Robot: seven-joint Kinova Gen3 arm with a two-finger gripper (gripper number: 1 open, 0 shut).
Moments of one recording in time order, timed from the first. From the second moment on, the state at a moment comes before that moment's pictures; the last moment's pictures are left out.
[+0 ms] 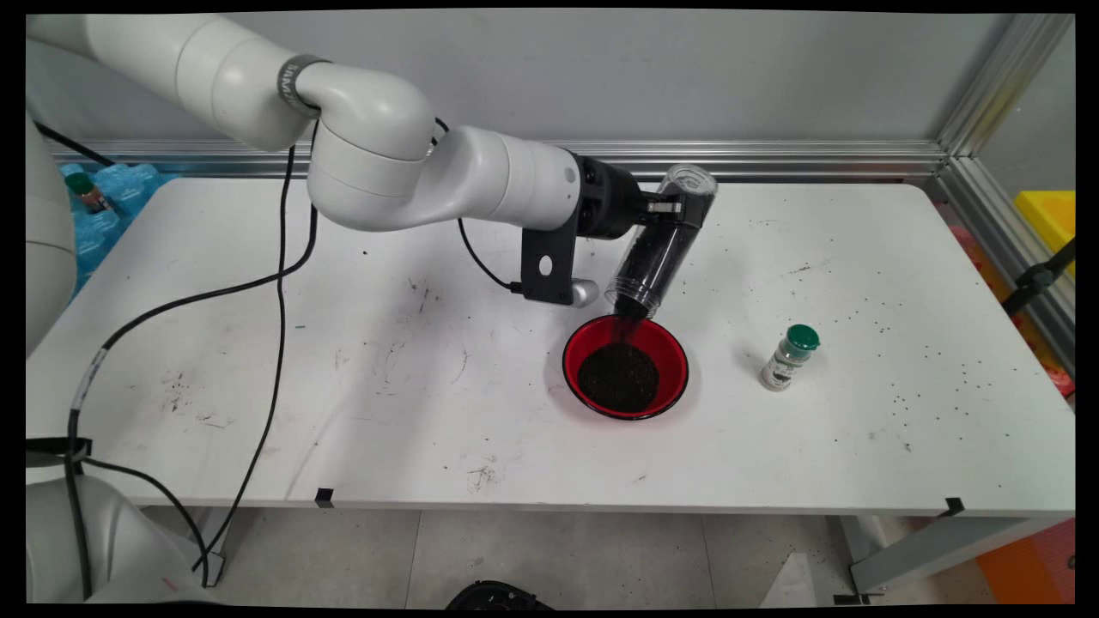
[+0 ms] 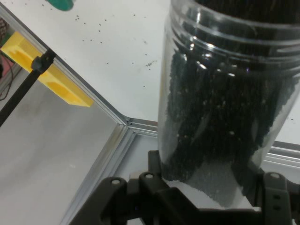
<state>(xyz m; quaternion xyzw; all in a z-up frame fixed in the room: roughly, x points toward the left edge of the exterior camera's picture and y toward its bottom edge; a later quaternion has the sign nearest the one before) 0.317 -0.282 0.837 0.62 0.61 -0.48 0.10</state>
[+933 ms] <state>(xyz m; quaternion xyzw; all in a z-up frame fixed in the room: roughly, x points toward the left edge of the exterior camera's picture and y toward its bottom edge) 0.314 -0.284 0.834 0.61 0.62 -0.48 0.09</state>
